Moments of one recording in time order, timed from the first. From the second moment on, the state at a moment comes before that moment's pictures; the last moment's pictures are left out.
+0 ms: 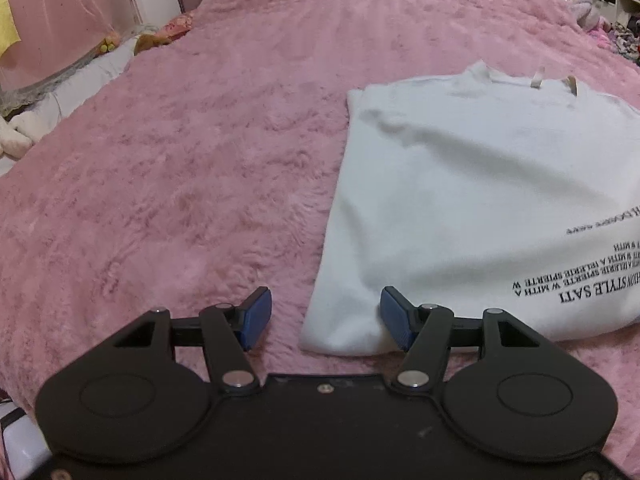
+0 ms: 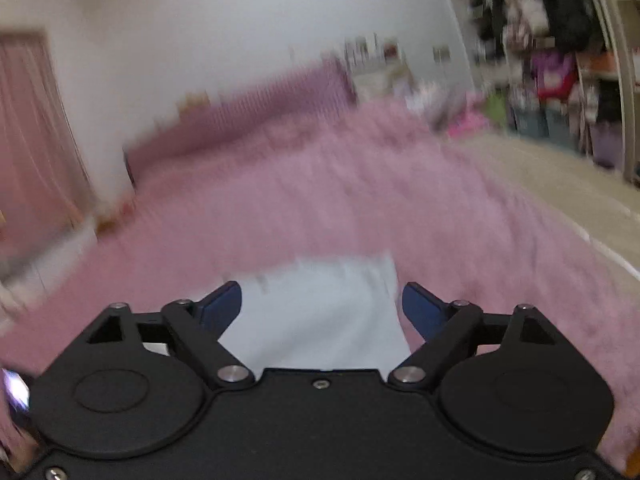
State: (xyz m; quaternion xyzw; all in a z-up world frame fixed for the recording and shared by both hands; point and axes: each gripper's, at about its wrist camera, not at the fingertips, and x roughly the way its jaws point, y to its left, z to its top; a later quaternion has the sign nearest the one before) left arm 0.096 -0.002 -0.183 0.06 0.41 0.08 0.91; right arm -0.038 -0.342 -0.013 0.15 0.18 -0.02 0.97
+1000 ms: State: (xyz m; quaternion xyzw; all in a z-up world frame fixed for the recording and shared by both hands) left arm 0.159 -0.014 -0.188 0.01 0.41 0.09 0.91; right arm 0.070 -0.267 -0.109 0.07 0.29 -0.02 0.96
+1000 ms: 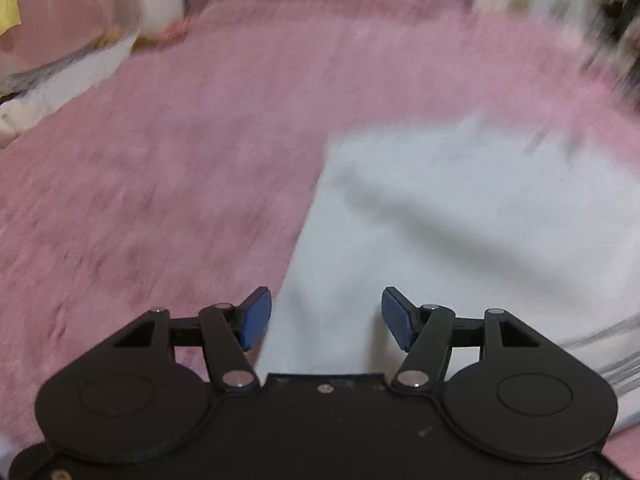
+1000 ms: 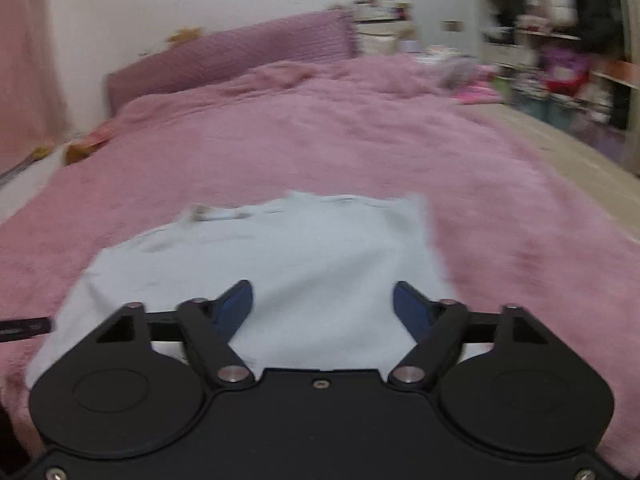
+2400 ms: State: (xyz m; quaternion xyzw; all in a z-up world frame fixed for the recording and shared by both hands) left arm 0.126 -0.036 -0.151 0.06 0.39 0.07 0.92; right arm 0.045 -0.270 -0.117 0.03 0.32 -0.07 0.94
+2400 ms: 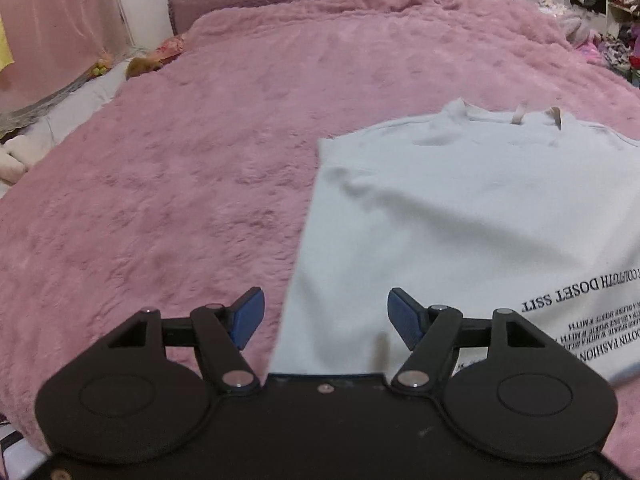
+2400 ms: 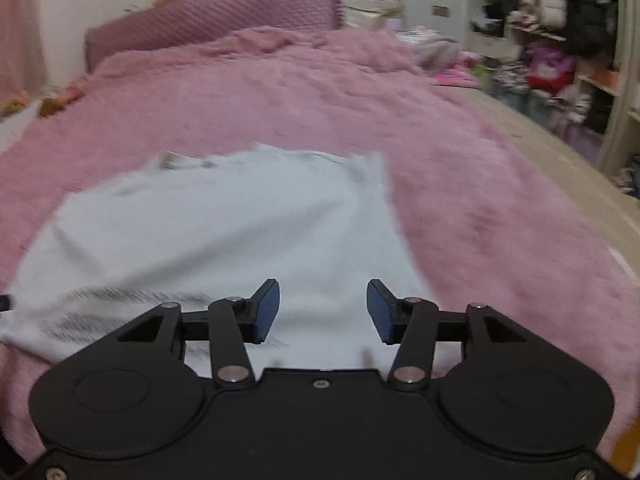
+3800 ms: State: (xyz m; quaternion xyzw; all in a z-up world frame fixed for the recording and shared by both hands) left arm 0.146 -0.109 -0.169 0.09 0.43 0.08 0.89; right arm 0.033 -0.304 -0.131 0.08 0.34 -0.13 0.93
